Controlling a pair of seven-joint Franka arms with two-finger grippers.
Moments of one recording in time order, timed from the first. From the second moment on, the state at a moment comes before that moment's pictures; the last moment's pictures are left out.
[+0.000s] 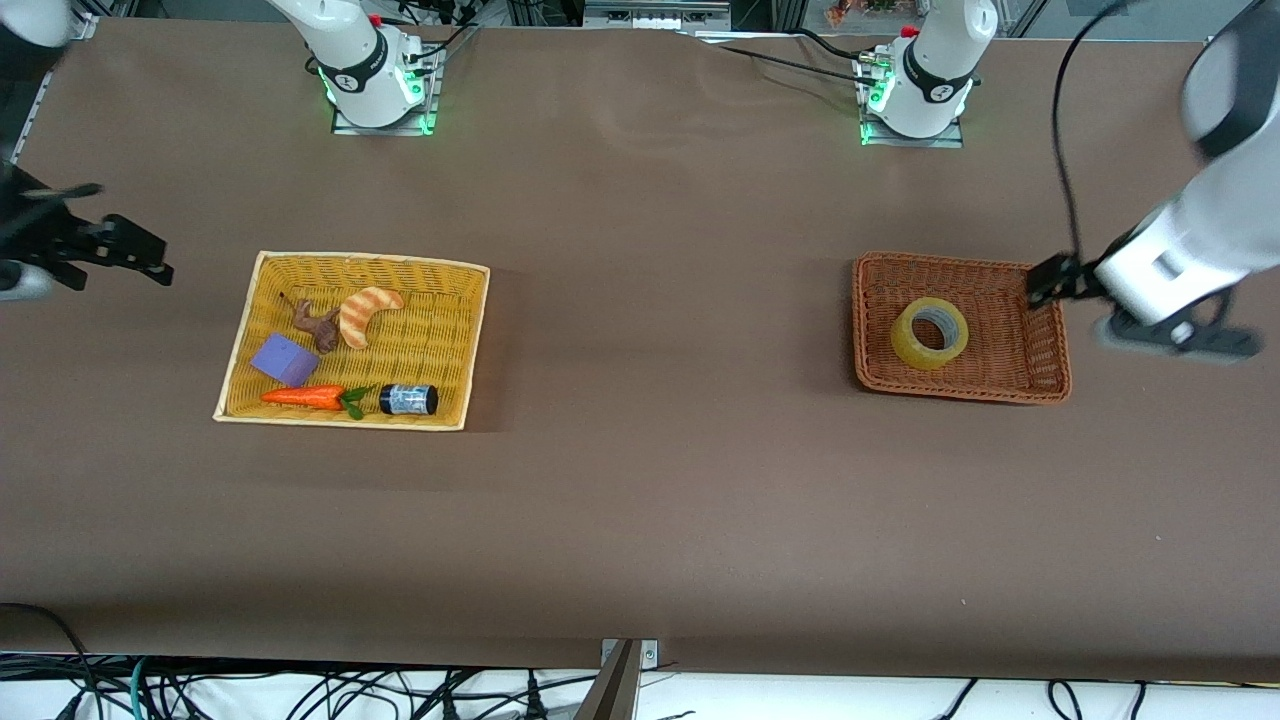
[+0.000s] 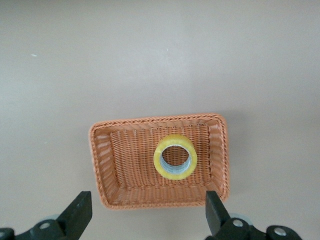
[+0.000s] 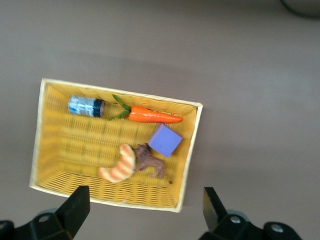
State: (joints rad) left arm 0.06 0.11 -0.14 -1.48 0.07 1.55 0.04; right arm 0.09 0.05 -0.05 -1.66 -0.10 1.73 -0.11
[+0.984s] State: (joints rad) left arm 0.06 0.05 -0.11 -1.57 -0.05 1.55 -0.03; right arm 0.07 0.04 -0.04 -1.57 0.03 1.56 -0.10
